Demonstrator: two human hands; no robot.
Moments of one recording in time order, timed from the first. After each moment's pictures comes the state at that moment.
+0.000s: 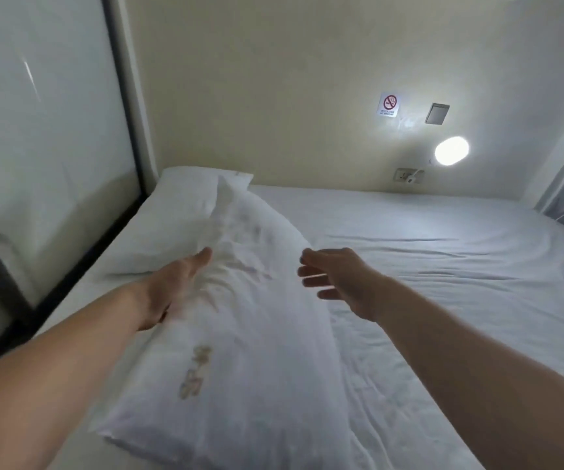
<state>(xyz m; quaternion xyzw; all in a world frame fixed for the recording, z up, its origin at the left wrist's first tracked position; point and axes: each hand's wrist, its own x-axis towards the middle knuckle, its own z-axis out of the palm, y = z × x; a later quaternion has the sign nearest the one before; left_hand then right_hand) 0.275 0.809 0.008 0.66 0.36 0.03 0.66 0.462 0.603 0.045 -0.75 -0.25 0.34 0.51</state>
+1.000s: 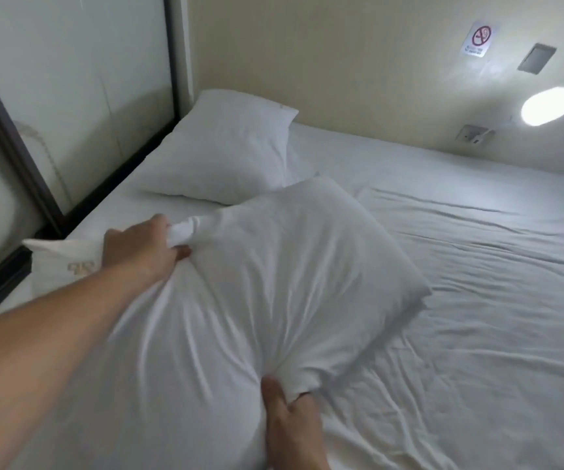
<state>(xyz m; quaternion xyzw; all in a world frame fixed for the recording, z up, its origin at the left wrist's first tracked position) 0.214 0.869 -0.120 0.84 0.53 0.11 0.05 0.274 0.575 -0.181 -0.84 -0.09 0.34 0.42</state>
